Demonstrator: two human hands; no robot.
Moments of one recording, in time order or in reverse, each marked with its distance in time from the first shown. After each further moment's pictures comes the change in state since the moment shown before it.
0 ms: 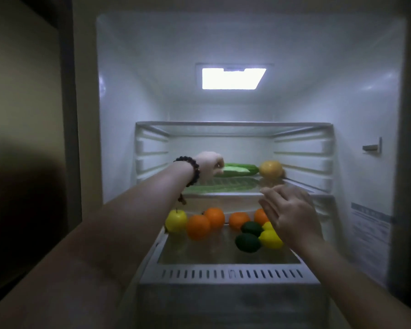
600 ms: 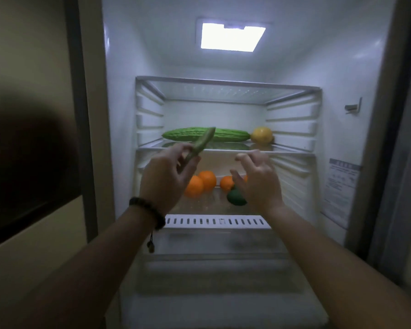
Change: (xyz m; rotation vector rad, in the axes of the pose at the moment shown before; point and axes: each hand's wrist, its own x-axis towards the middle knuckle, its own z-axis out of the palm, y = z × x) left_hand -0.191 0.048 0.034 -0.384 0.746 -0.053; right_hand -0.025 -0.048 0.006 0.114 0.102 -0.115
